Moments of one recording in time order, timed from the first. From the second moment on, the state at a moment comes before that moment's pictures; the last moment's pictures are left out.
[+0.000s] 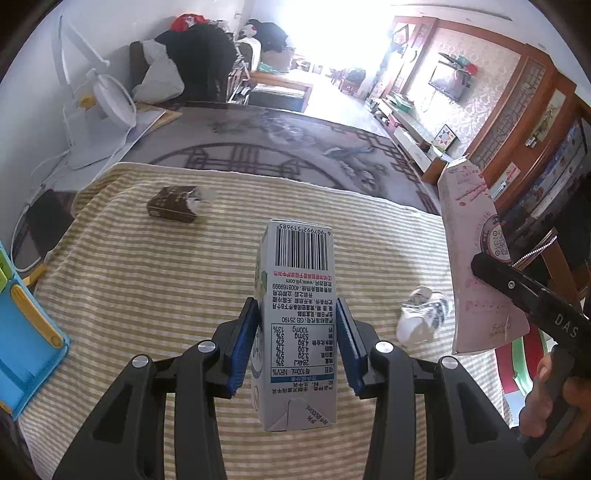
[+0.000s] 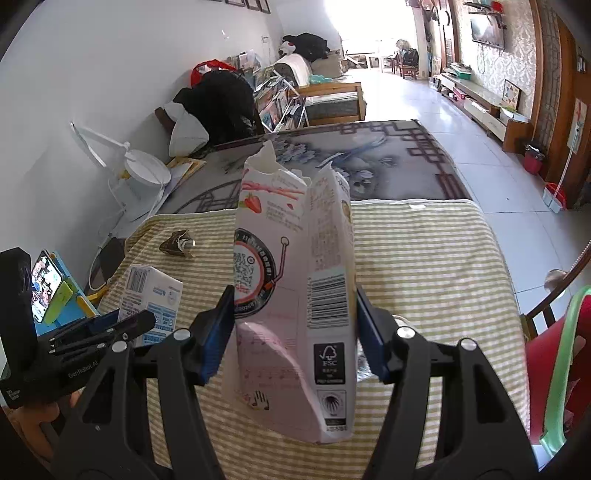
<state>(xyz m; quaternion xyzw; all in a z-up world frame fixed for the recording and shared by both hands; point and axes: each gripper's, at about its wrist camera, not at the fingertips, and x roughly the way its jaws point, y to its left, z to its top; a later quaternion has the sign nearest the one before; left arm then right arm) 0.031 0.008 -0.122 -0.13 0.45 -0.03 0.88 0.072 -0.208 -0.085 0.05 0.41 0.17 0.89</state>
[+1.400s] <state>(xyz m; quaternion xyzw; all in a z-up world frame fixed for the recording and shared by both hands) -0.009 -0.201 -0.033 -0.10 0.38 0.05 0.92 0.046 -0.406 -0.039 0.04 0.36 0.26 0.89</state>
